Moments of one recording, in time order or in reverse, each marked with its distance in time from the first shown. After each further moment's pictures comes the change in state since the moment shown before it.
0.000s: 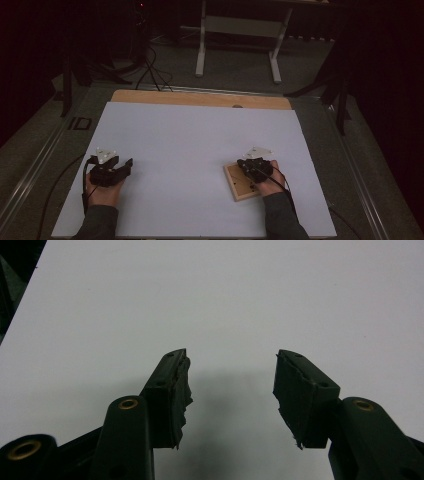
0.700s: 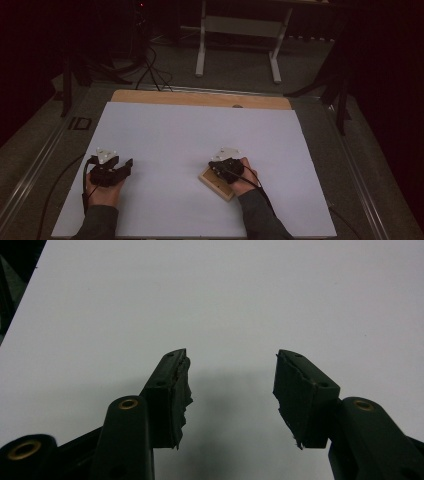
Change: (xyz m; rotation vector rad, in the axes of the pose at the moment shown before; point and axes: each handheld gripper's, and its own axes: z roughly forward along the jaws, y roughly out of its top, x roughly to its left) left arm 0.000 0.000 0.000 0.001 0.001 0.003; right arm 0.061 0.040 0.032 -0.010 0.122 -0.124
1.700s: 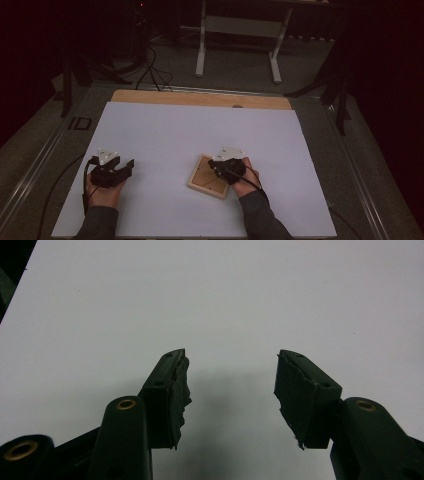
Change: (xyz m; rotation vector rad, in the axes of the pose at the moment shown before) left arm -0.002 -0.001 -0.001 -0.001 -0.021 0.015; right arm -0.001 0.003 -0.023 -0.054 -0.019 0.019
